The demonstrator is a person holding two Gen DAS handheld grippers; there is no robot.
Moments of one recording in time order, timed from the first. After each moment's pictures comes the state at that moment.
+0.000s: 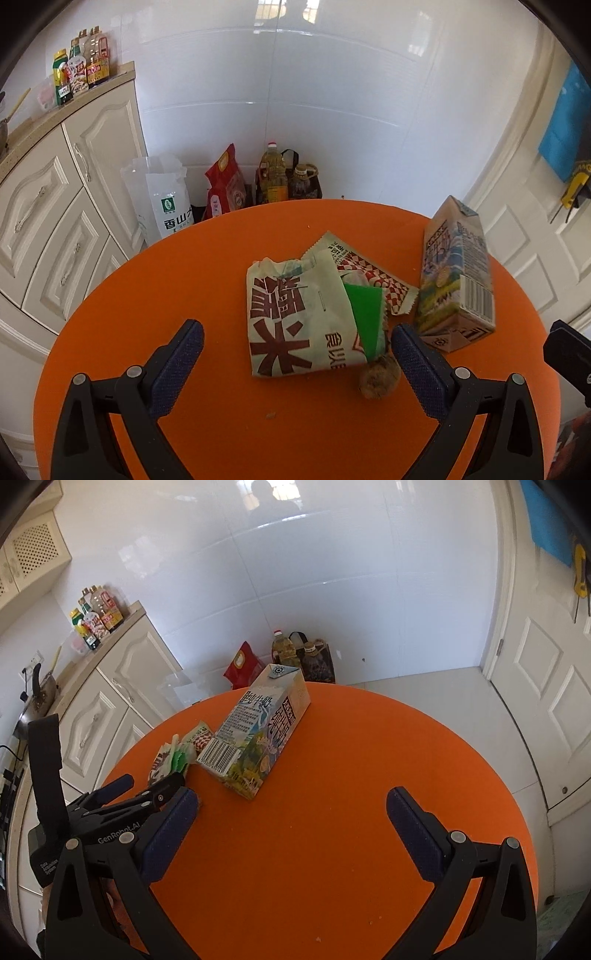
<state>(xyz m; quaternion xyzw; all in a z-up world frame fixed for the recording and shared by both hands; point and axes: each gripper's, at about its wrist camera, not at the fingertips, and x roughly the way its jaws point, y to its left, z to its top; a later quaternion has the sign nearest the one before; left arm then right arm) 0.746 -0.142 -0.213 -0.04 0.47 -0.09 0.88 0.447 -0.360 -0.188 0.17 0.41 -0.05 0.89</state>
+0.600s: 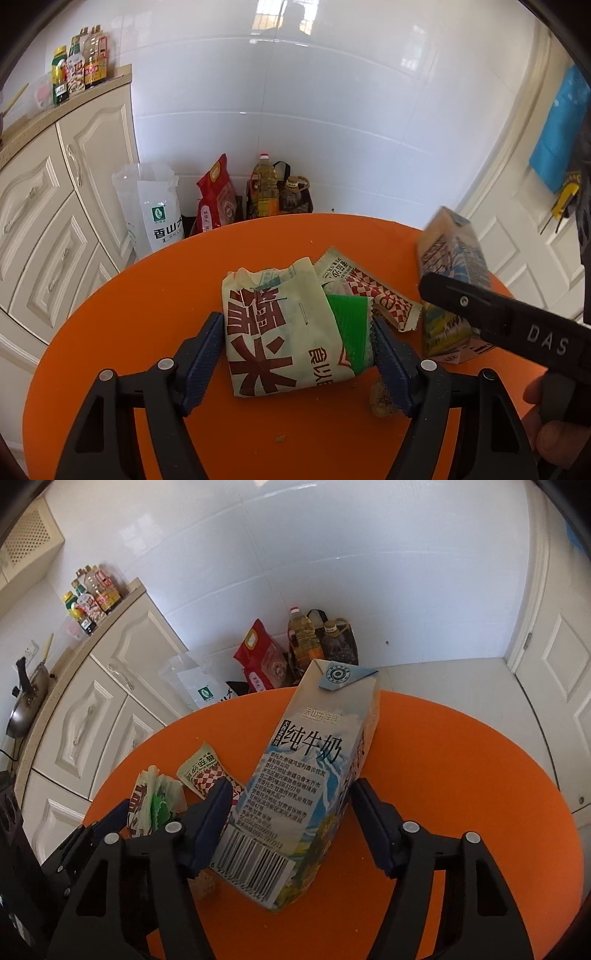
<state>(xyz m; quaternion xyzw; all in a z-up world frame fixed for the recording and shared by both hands) 0.855 -0.173 -0.227 -0.07 0.44 -0.10 0.89 0.530 -0.326 -0.222 0.16 0.45 -0.02 0.88</state>
